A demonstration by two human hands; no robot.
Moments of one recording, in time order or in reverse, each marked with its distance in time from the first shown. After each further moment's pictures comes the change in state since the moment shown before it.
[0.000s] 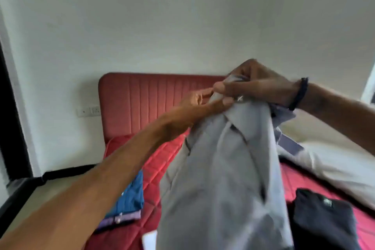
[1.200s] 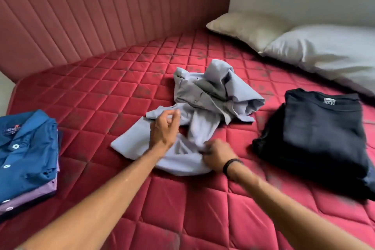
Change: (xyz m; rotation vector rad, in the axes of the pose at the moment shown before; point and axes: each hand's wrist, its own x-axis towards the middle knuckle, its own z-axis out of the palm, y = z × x) left_hand 0.074 -0.495 0.145 0.331 0.373 -0.617; right_hand -0.144 0.463 0.298 -0.139 -0.131 0.966
